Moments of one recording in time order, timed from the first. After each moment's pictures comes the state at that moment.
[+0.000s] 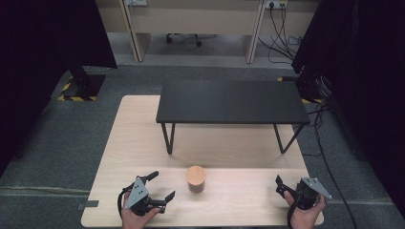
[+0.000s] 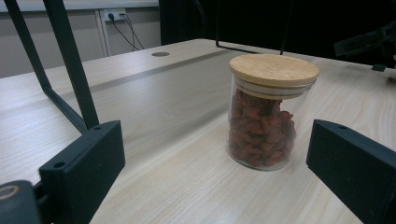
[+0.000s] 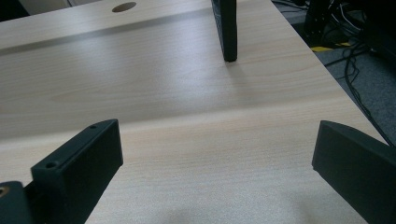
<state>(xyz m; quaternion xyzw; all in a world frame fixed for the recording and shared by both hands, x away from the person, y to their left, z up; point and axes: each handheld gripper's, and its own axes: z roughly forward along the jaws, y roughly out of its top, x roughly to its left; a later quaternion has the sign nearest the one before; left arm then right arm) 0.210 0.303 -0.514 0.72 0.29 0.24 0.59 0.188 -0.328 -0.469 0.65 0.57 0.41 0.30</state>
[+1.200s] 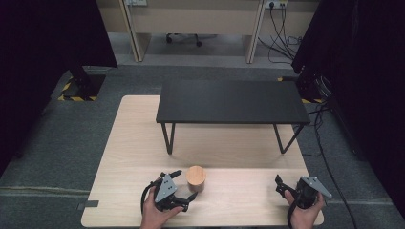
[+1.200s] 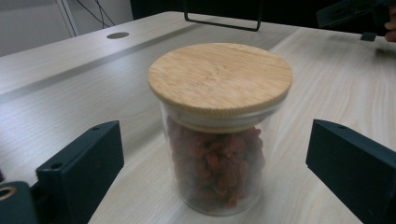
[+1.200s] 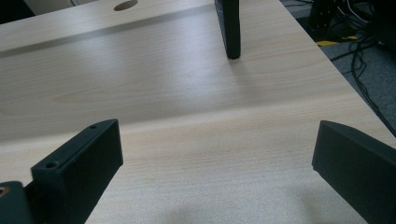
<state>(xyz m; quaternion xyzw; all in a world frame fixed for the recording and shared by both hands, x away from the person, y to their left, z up) 0.242 0.229 -0.493 0.77 0.26 0.21 0.54 0.192 -0.331 -0.468 0.65 0.57 0.41 0.29</state>
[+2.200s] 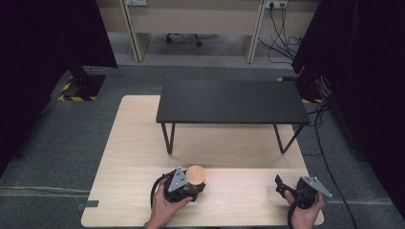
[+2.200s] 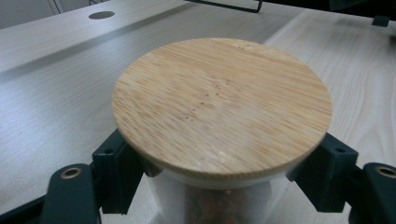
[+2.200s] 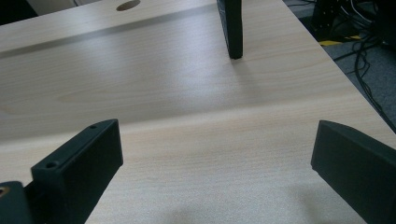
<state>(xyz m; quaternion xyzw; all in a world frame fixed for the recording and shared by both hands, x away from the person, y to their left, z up) 0.264 0.206 -0.478 0.80 0.26 0.19 0.51 0.192 -0.333 -0.469 0.65 0.57 0.42 0.29</state>
